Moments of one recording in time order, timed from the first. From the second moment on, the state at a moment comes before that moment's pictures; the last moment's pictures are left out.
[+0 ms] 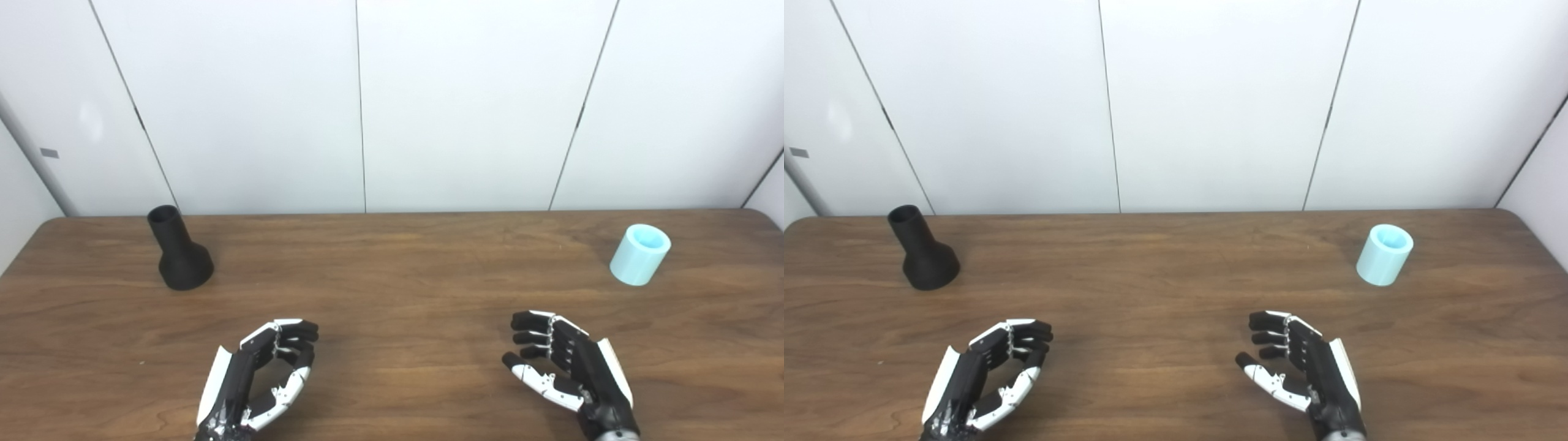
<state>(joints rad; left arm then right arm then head) 0.10 0.13 -0.06 -0.15 0.20 -0.28 -0.04 0.13 -0.06 0.01 -0.28 -0.17 0.11 -0.02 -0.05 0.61</state>
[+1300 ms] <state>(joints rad) 0.10 0.05 -0.07 -0.16 0.26 -0.19 -0.01 0.12 -0.12 -0.04 -0.27 -0.09 0.11 0.01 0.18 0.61</state>
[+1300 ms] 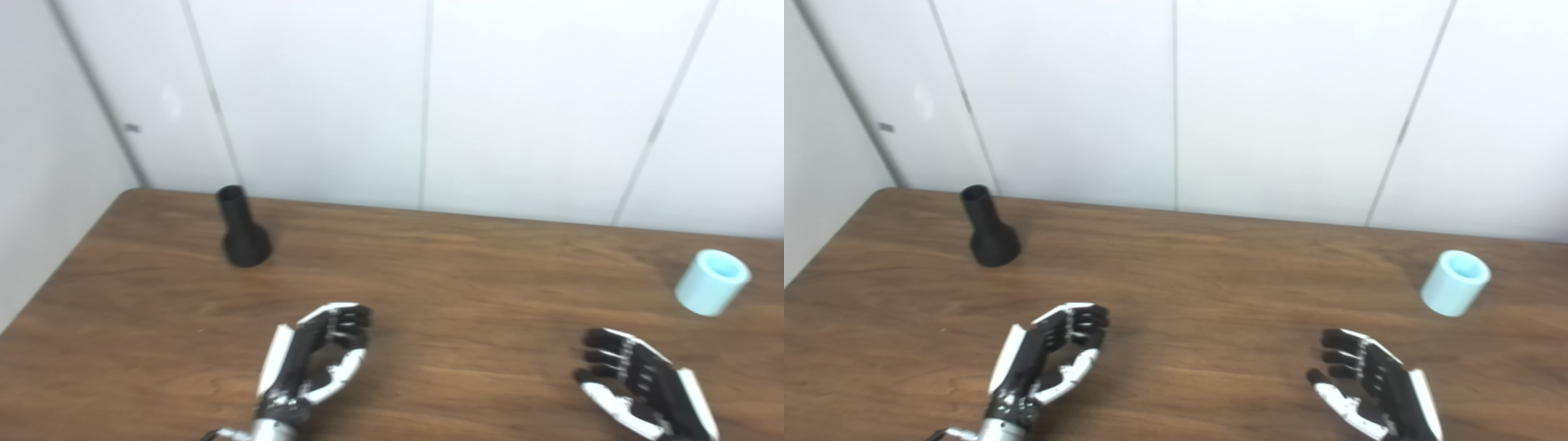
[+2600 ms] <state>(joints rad) -0.06 0.18 0.14 -0.18 0.34 0.10 0.09 0.11 -0.13 -0.05 -0.27 -0.07 0.11 0.04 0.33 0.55</state>
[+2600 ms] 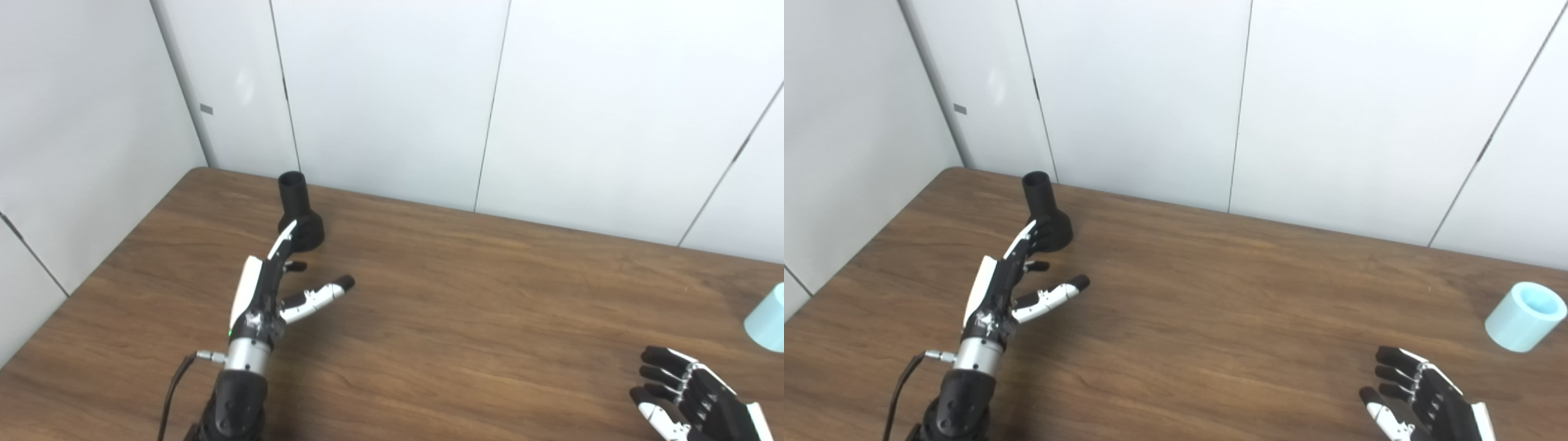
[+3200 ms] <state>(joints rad) -0.18 0.20 0.17 -0.04 0.31 0.10 0.14 0.07 -0.13 -0.06 -0.22 -0.05 0.11 0.04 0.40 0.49</state>
